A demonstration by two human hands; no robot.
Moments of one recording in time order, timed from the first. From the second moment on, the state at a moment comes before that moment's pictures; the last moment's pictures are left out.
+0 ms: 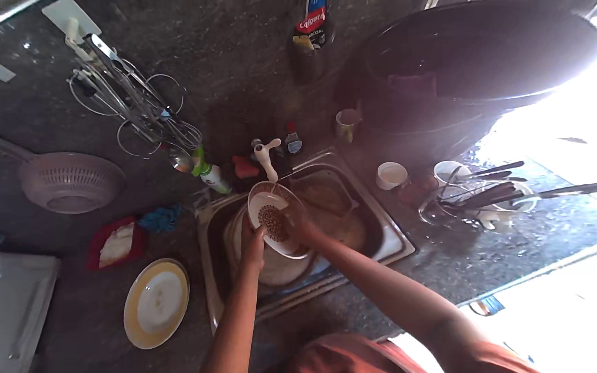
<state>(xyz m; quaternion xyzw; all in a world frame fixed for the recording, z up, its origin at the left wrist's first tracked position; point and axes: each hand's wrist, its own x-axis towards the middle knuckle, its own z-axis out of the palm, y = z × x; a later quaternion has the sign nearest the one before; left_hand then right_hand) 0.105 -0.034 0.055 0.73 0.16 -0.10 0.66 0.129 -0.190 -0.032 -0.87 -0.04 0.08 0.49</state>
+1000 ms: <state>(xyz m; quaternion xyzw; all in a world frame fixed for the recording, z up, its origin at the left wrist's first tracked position) 0.119 -0.047 -0.053 0.31 0.18 -0.13 0.92 0.090 -0.302 0.017 -0.65 0.13 0.14 0.74</state>
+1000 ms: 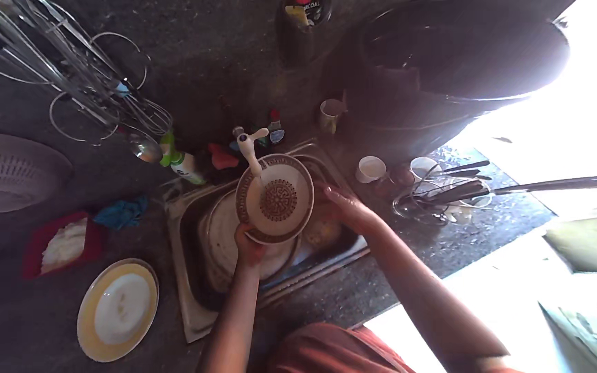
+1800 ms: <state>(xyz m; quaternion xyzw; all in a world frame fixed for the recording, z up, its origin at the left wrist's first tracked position) 0.088 -0.001 0.001 0.53 0.30 -0.19 0.77 0.119 -0.263 0.034 -0.82 0.11 0.24 0.50</state>
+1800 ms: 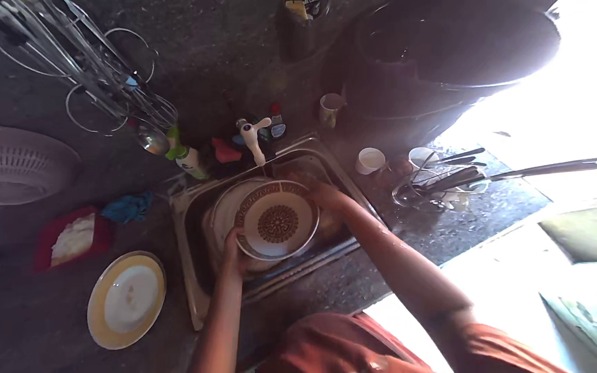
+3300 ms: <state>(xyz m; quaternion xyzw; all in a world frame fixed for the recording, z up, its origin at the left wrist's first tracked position) -0.048 0.278 -0.014 0.51 0.54 0.10 0.66 0.052 -0.091 -0.051 -0.93 -0.13 0.33 0.09</state>
